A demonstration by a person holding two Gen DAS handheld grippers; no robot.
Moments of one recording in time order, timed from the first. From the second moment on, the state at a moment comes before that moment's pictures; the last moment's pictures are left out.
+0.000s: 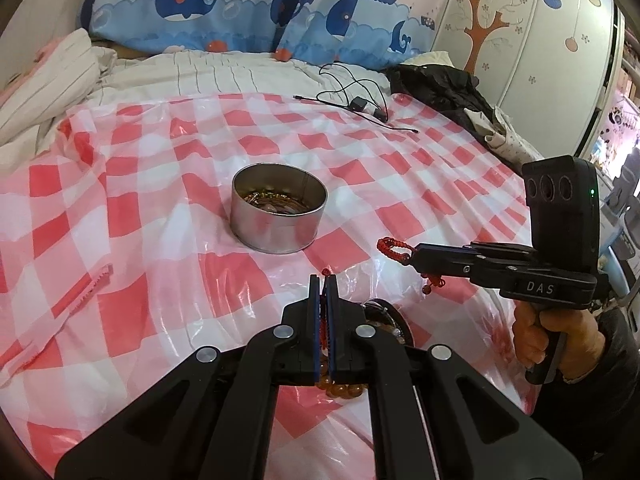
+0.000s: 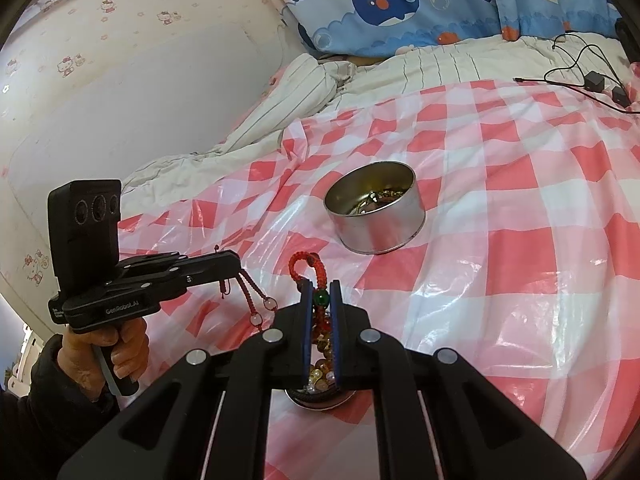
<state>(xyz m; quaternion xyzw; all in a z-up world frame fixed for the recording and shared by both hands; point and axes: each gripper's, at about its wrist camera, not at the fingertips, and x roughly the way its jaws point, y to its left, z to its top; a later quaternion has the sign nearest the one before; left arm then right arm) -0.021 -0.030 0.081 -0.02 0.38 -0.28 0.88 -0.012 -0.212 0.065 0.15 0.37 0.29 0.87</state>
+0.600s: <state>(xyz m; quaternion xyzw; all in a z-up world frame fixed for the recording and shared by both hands) -0.011 -0.034 0.097 -0.03 0.35 -0.29 0.89 -0.002 -0.215 0.069 0.17 0.36 0.28 0.88</state>
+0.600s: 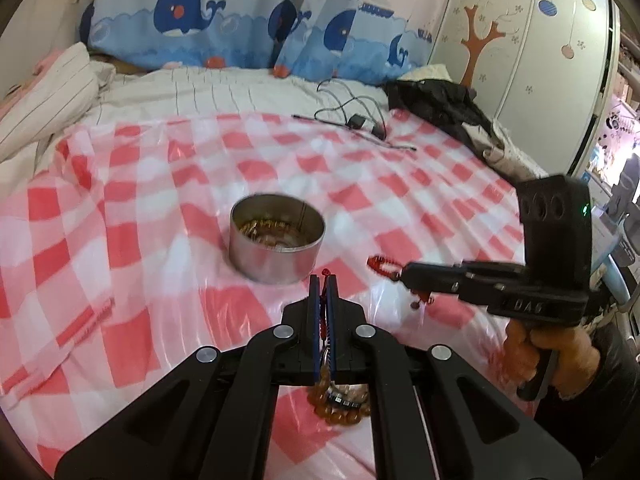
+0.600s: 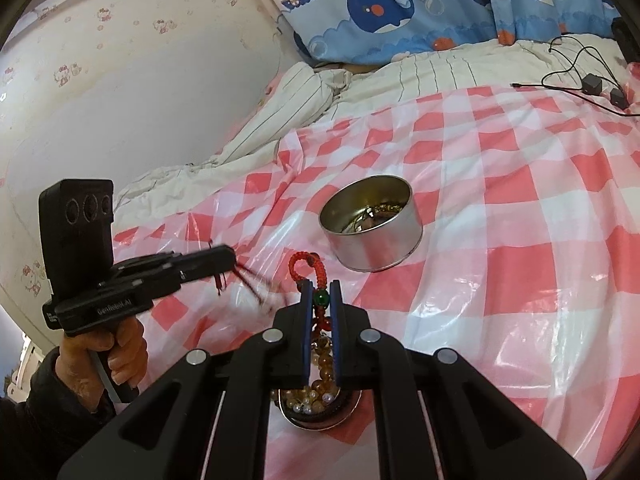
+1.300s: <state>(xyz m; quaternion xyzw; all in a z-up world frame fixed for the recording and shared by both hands) 0.064 -0.047 0.117 -0.10 0.33 -0.30 0.89 0.042 -0.212 0.083 0.14 0.35 0.26 0.89</state>
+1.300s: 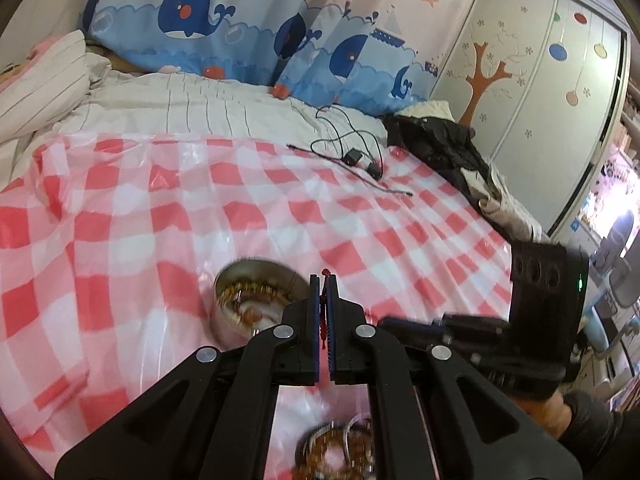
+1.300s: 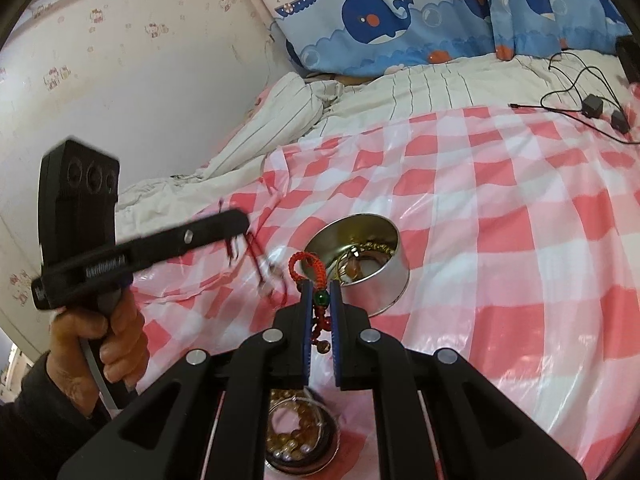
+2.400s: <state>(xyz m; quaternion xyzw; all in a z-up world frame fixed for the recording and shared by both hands) -0.026 0.002 0.016 -0.08 0.41 -0.08 0.90 -0.035 -0.234 0.017 0.11 0.42 0.09 0.90</state>
